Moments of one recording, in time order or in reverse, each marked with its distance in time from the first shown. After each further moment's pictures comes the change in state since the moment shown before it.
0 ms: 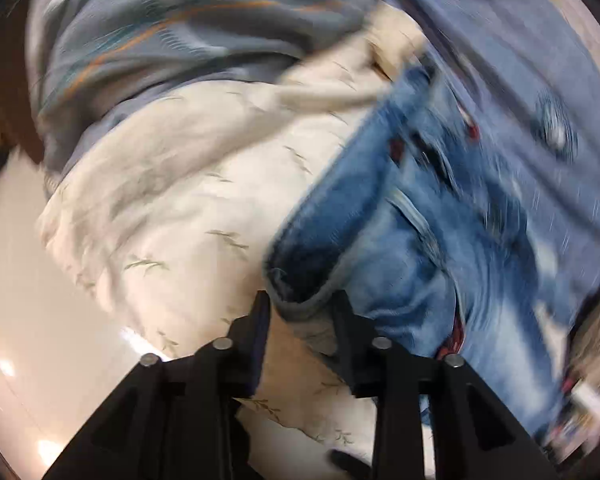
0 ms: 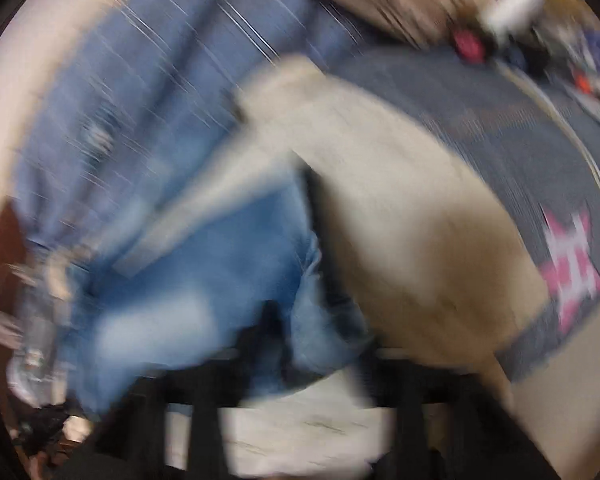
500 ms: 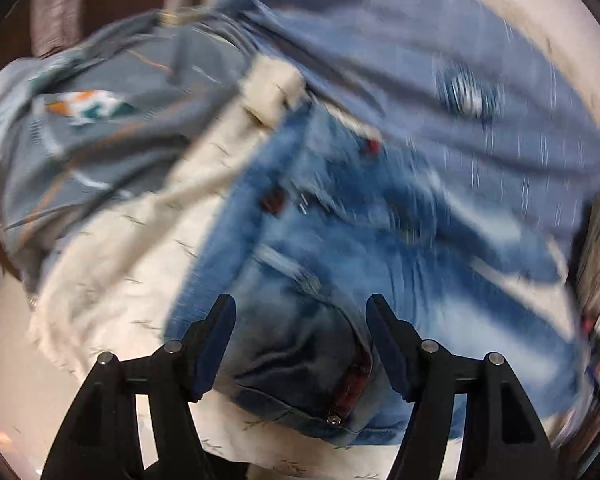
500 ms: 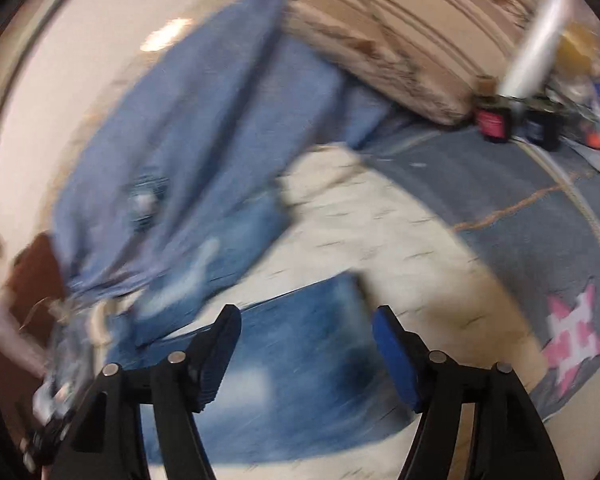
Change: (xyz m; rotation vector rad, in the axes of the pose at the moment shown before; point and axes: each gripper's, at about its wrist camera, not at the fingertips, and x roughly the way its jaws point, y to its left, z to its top) left arm -0.011 -0.096 -0.023 0.396 -0.154 -0.028; right arm -0.033 0.013 0.066 0.036 -0.162 0.145
